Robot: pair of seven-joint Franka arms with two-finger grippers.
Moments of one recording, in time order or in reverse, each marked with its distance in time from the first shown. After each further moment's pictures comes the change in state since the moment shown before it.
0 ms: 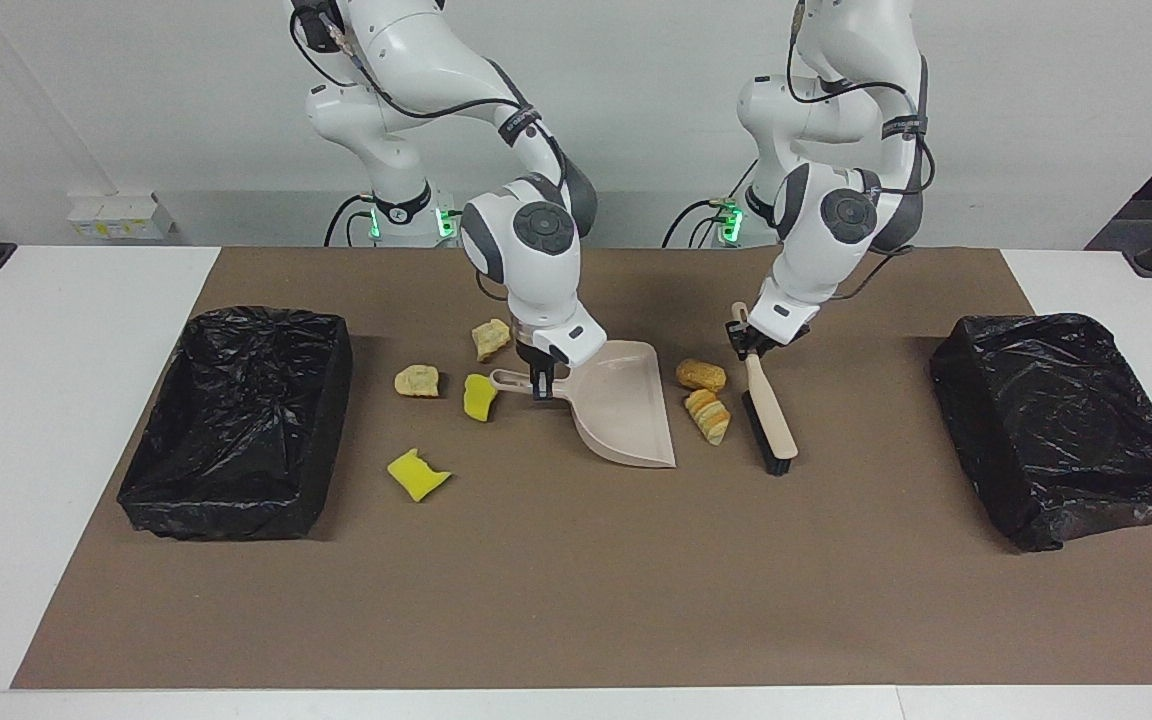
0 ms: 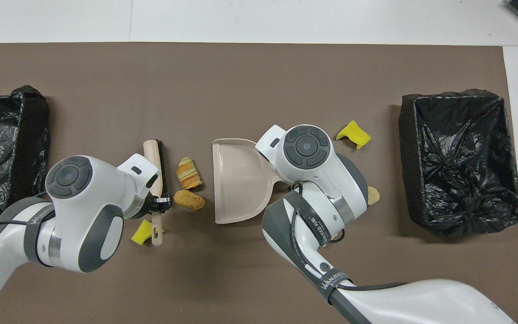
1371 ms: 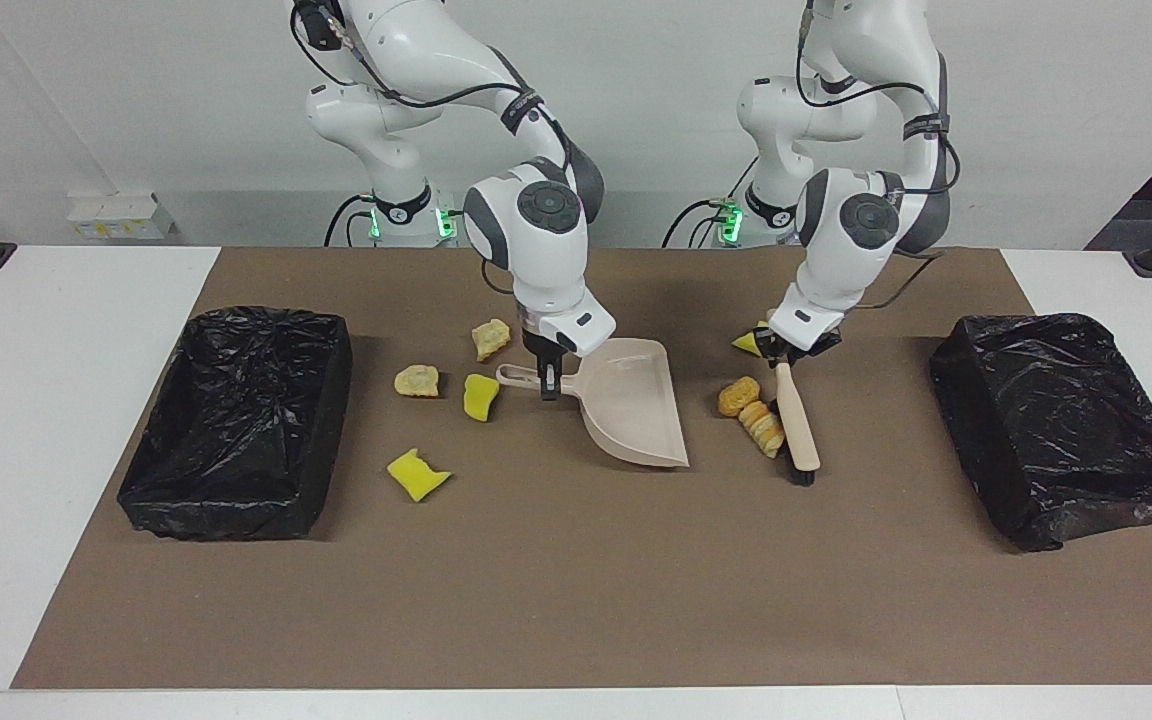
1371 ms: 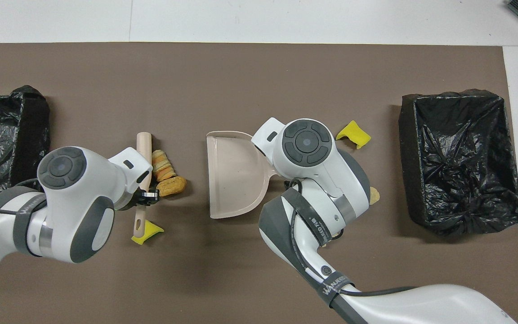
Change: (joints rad) left arm 0.054 0.037 -0.017 0.049 0.101 -0.006 0.104; right arm 0.002 -0.010 0.002 0.052 0.001 -0.022 0.002
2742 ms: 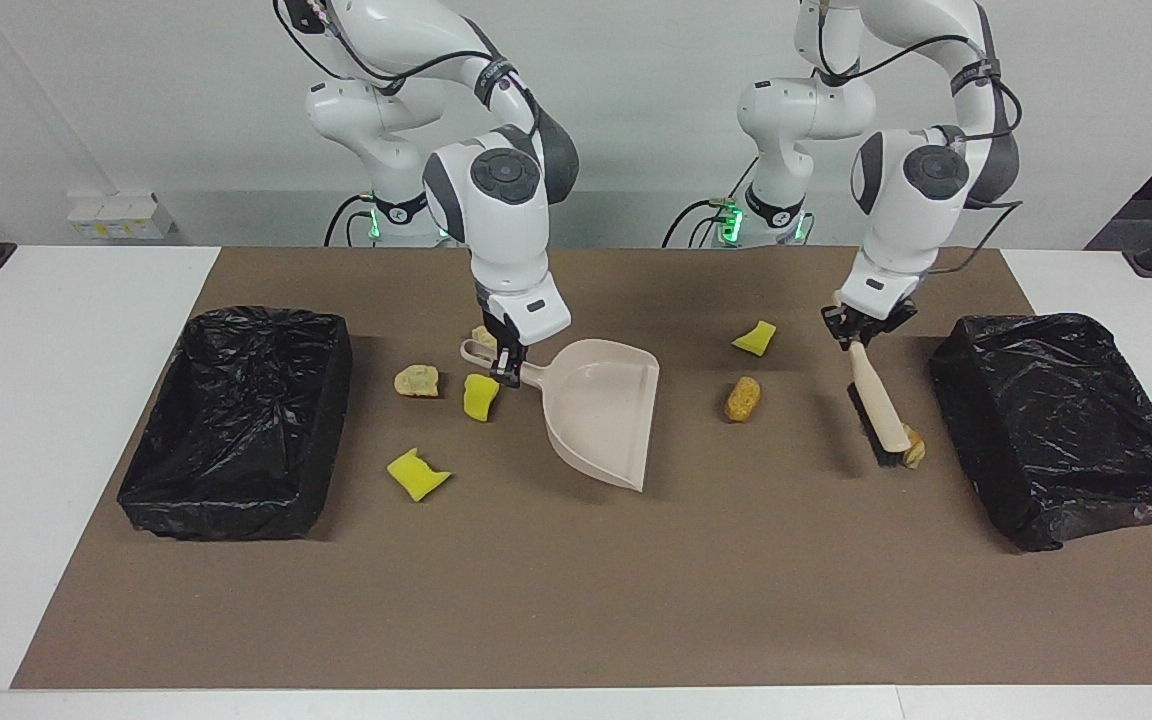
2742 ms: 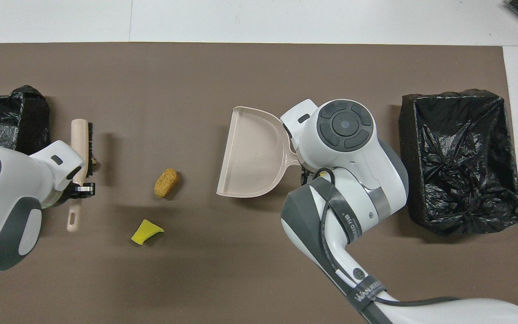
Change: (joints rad) left arm 0.233 -0.098 0.037 0.009 0.224 -0.021 0.134; right arm -0.053 -0.071 -0.002 0.016 0.015 -0.091 0.165
